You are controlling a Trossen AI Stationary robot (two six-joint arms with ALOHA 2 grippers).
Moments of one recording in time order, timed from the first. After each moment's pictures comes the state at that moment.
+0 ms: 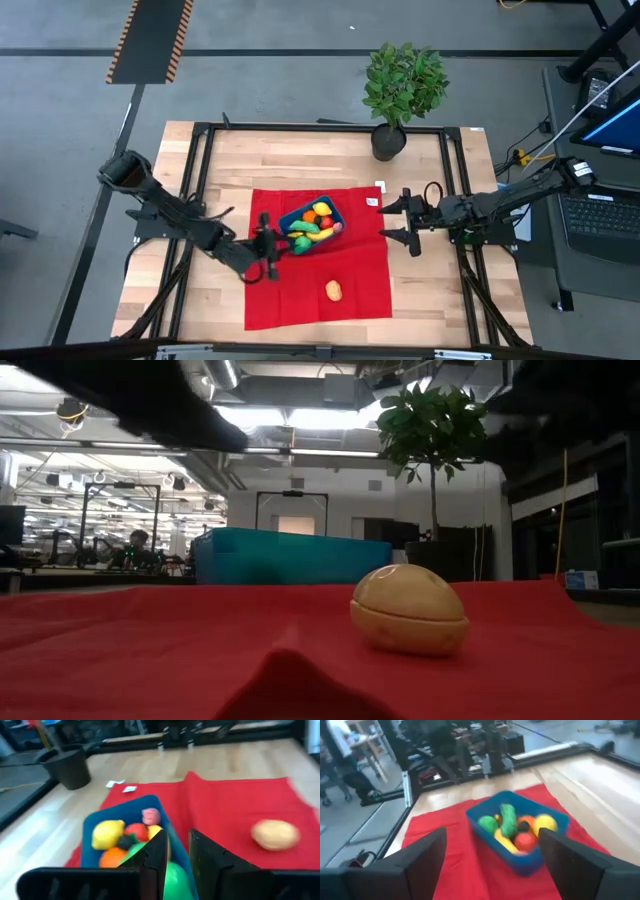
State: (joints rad) left arm -0.57 1.42 0.61 0.32 -0.80 -0.23; right arm 0.29 0.82 0.25 0.39 0.25 0.32
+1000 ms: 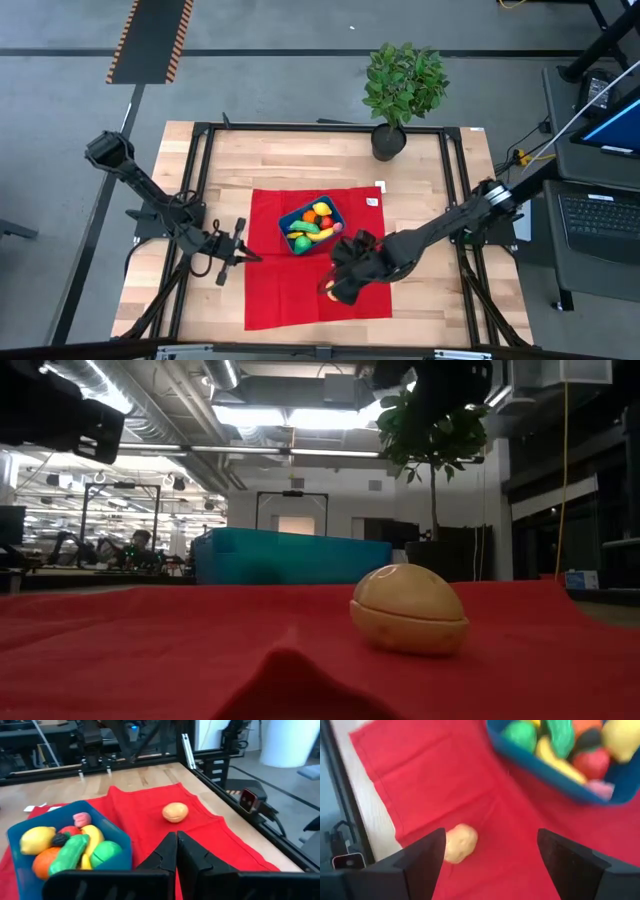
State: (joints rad) left arm -0.74 1.01 0.15 0.64 -0.53 -0.07; right arm 0.48 1.87 1.59 -0.85 0.30 0.86
